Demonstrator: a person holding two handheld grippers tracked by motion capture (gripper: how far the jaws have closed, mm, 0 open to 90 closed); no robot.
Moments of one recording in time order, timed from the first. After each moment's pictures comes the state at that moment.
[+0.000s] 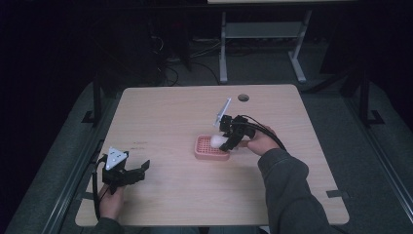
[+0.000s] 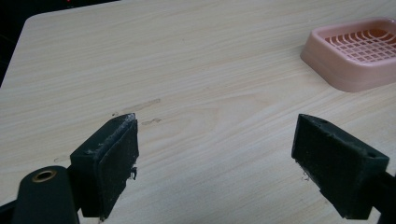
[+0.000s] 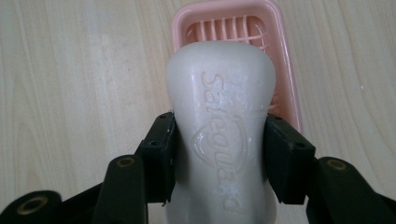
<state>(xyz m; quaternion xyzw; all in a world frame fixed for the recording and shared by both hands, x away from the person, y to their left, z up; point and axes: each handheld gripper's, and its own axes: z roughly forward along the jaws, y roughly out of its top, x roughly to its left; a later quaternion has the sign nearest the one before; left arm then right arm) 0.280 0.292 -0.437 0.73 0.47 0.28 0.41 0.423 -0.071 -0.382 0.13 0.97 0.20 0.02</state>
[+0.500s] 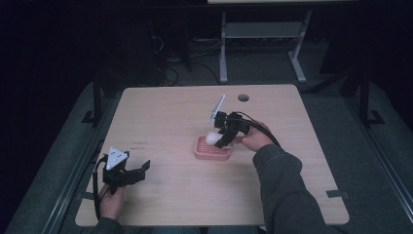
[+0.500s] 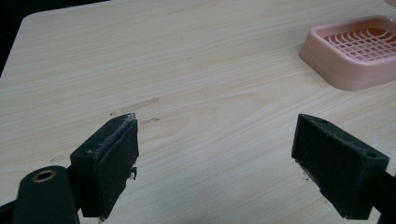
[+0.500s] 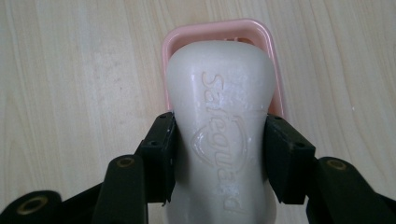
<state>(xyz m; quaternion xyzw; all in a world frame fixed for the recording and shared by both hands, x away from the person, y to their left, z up) 0.281 0.291 -0.438 0.73 0.47 0.28 0.41 0.435 -0.056 -0.381 0.13 0.97 0.20 0.02</state>
